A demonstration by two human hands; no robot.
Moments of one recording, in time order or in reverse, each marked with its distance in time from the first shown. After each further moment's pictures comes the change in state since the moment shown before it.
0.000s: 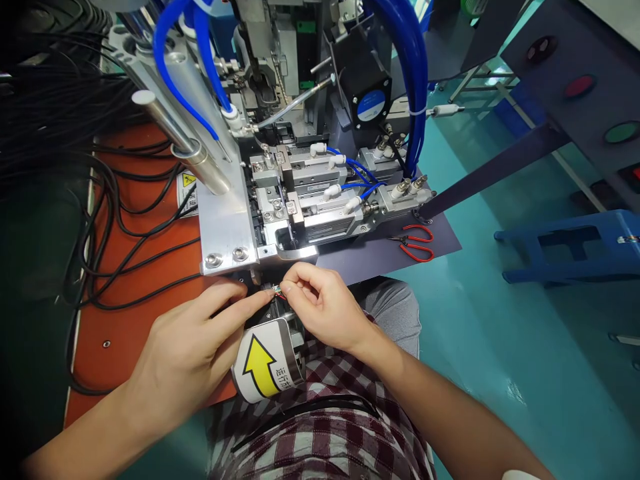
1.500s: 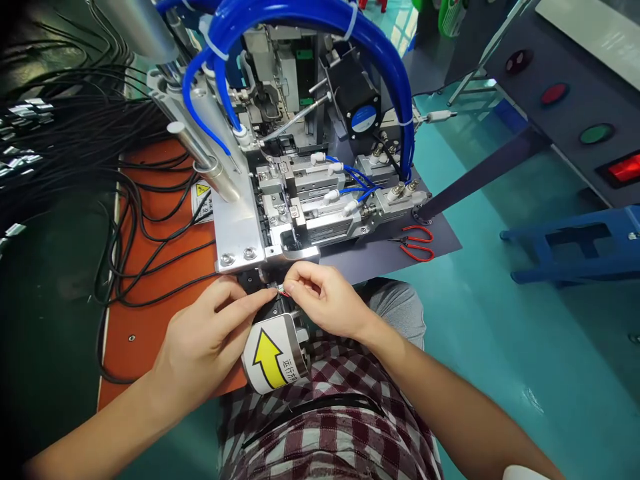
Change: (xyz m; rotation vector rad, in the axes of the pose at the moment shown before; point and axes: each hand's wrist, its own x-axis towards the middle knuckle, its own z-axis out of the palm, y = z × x) left_hand -0.001 -0.001 -0.001 -0.078 0.040 -0.052; right_hand 0.006 -0.007 -0.008 0.024 -0.121 -0.005
